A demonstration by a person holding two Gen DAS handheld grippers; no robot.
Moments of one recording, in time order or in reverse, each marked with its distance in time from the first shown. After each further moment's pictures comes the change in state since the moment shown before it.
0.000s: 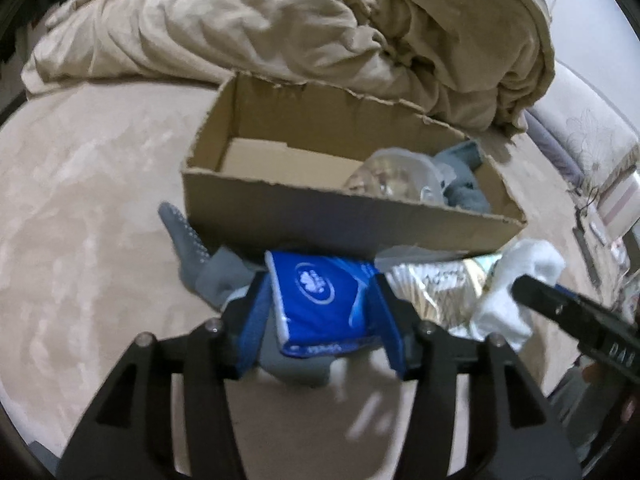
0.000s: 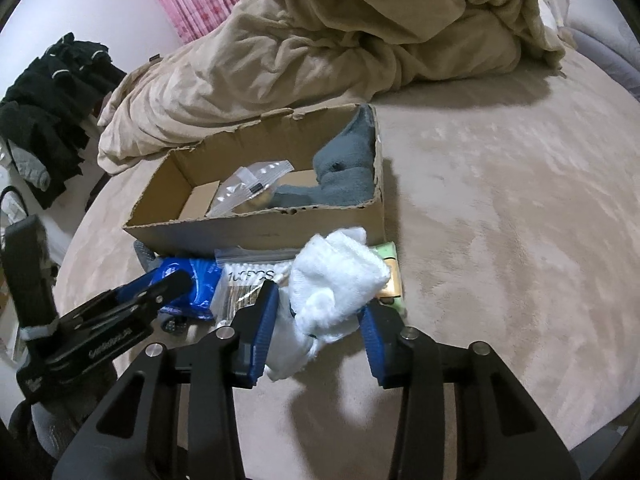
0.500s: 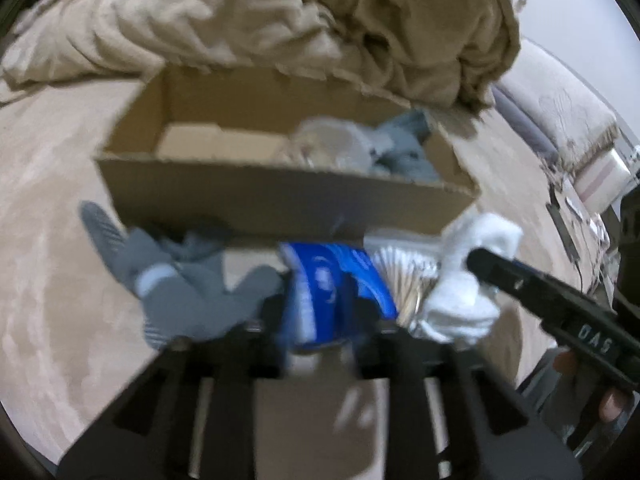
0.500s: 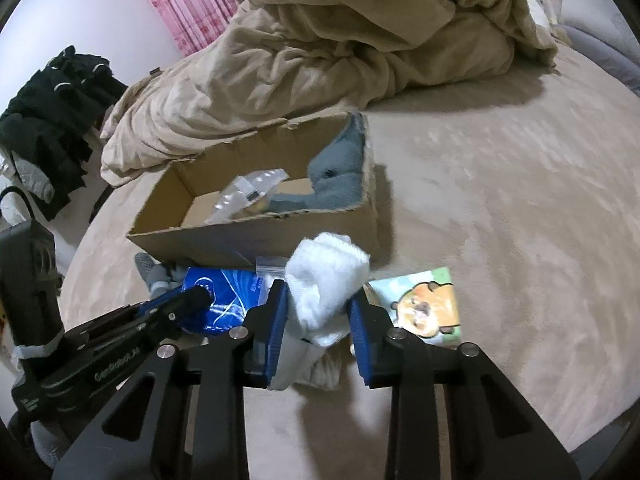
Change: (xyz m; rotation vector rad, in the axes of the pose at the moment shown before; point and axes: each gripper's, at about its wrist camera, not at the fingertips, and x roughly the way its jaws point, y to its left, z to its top) left arm 0.008 -0.037 -0.010 0.065 0.081 -0.100; right arm -0.003 -0.015 -0.004 0.052 -0.035 0.015
